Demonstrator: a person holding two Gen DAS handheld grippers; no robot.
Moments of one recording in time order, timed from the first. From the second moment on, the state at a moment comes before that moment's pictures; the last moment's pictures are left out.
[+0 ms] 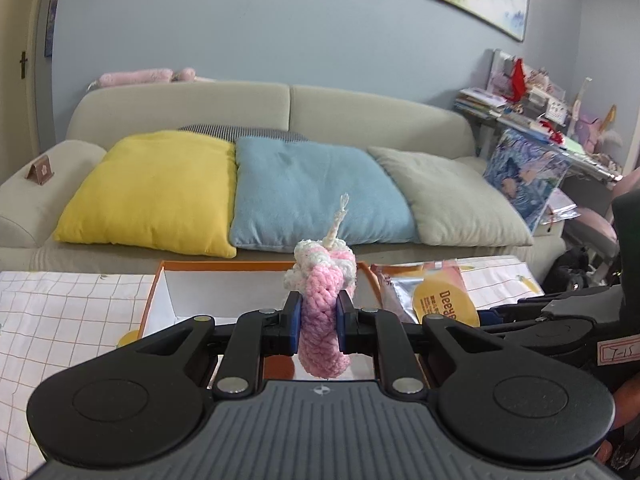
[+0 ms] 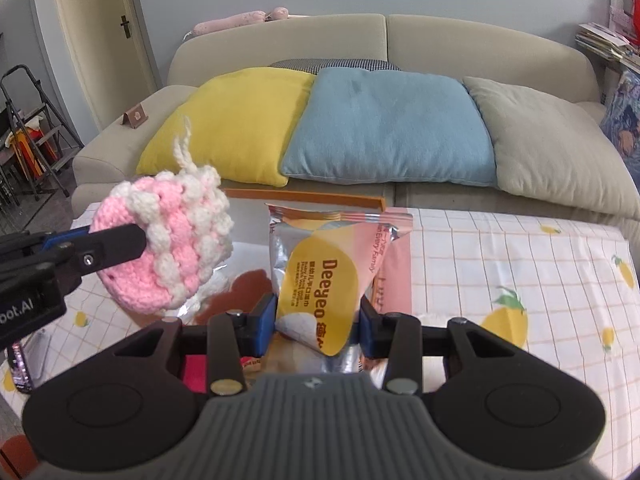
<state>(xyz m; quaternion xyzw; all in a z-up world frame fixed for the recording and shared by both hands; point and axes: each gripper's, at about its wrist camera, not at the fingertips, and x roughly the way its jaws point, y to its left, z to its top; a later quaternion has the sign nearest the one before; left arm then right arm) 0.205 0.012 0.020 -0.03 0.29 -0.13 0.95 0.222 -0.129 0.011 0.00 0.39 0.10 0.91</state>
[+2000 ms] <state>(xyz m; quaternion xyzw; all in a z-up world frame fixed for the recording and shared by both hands) 0.144 -0.008 0.008 -0.02 0.31 -0.14 0.94 0.157 -0.154 -0.003 -0.02 0.39 0.08 0.92</state>
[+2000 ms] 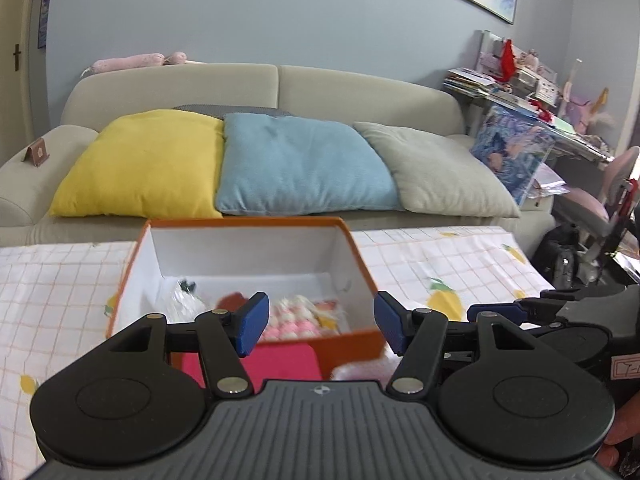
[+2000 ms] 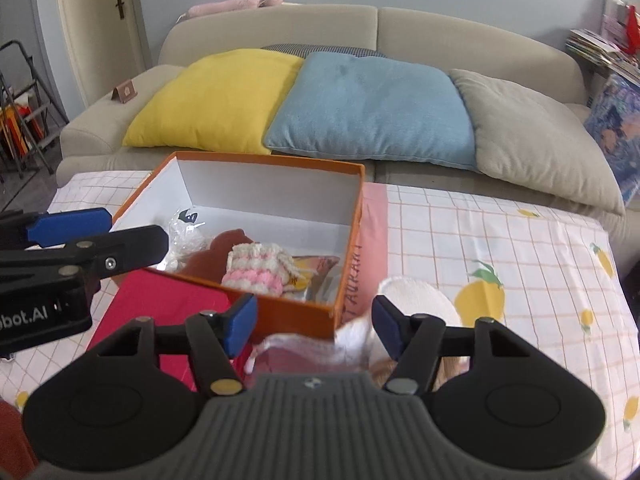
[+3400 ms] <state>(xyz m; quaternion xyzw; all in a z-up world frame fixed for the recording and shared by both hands) 0.095 -0.071 -0.065 0.01 0.41 -0.22 0.89 0.066 -0.240 -0.082 0.02 0.43 -0.01 0.90</state>
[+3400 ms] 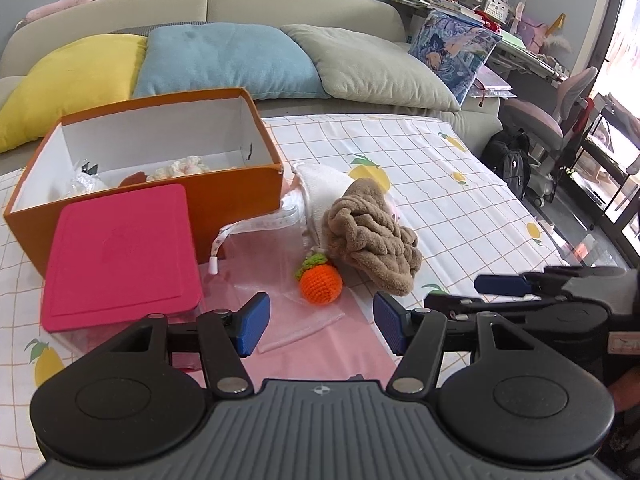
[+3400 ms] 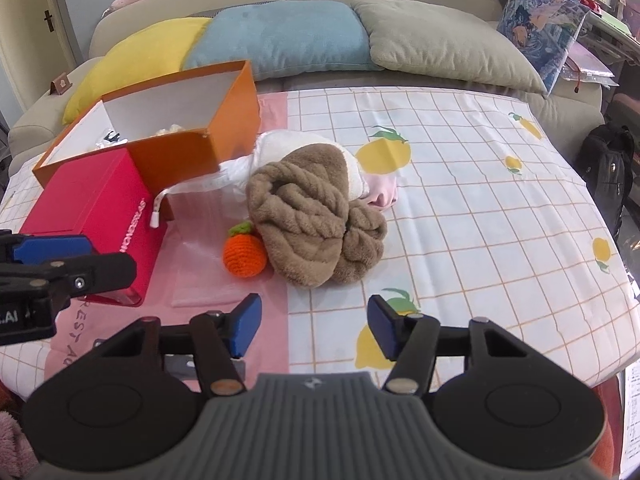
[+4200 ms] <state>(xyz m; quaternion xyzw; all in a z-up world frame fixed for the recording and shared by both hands) 0.123 -0.088 -0.073 0.06 0.43 -0.21 0.88 0.164 -0.230 -0.123 0.02 0.45 0.03 0.89</state>
